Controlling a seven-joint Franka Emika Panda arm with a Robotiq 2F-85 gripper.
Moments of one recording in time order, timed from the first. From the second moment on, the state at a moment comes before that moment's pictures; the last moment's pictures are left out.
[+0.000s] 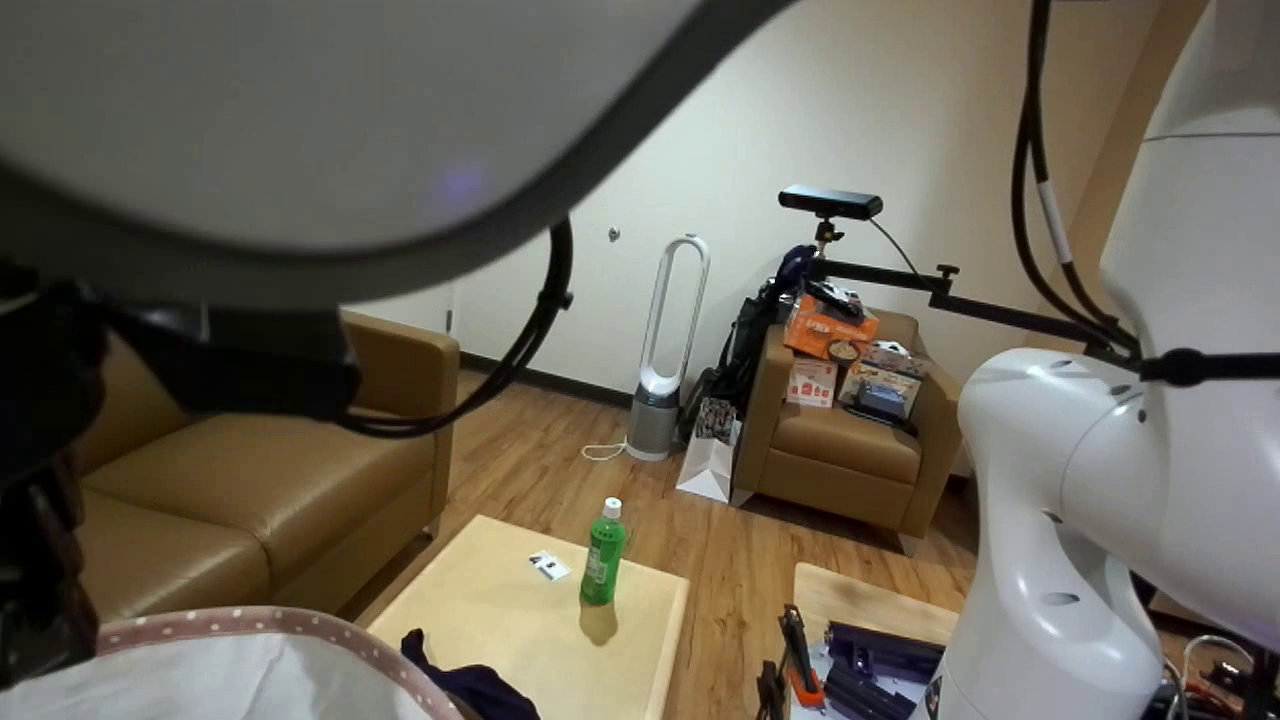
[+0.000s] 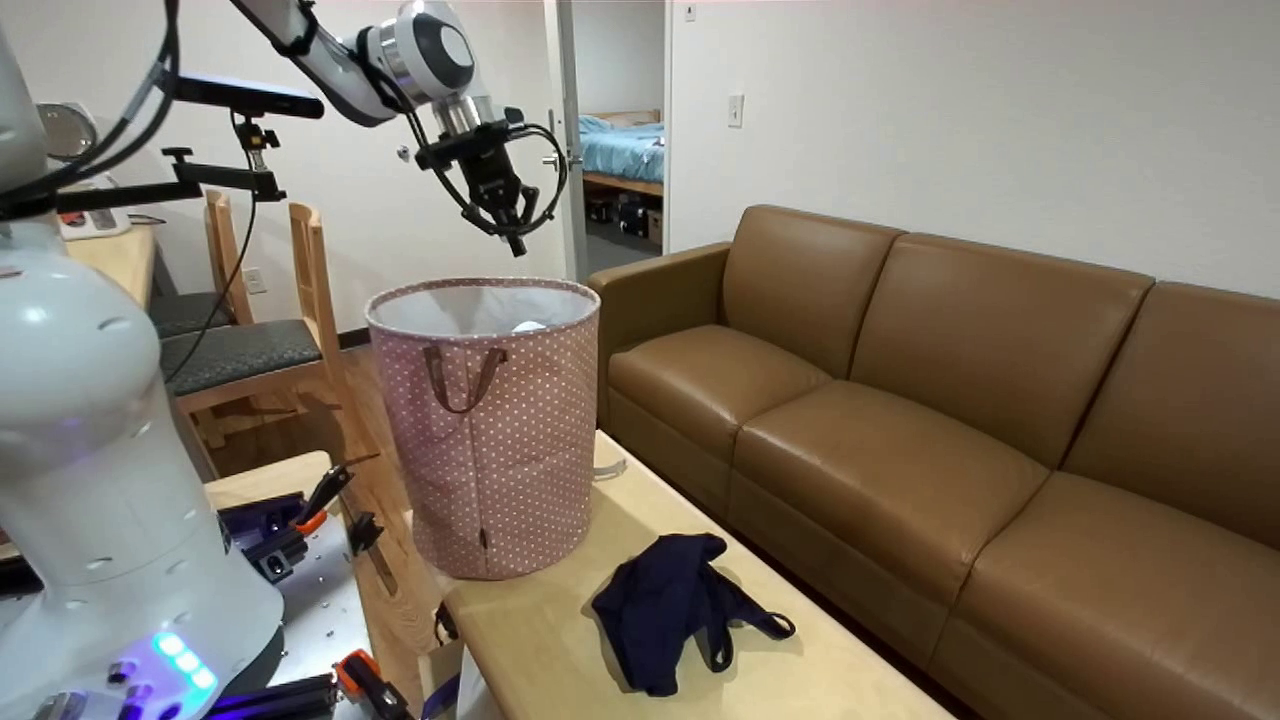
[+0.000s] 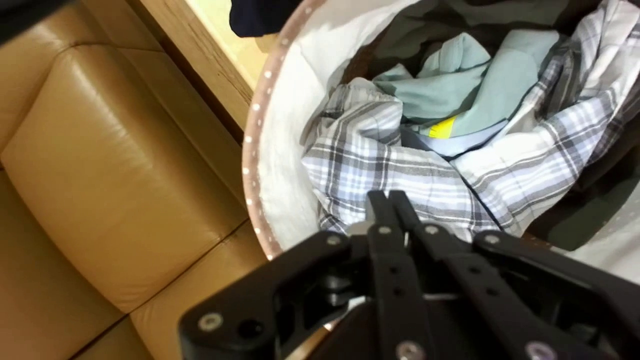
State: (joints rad) arm 0.44 0.07 0.23 -2.06 -0.39 2.11 -0.05
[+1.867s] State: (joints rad) arm 0.41 0.42 0.26 -1.90 -0.46 2.28 -0.05
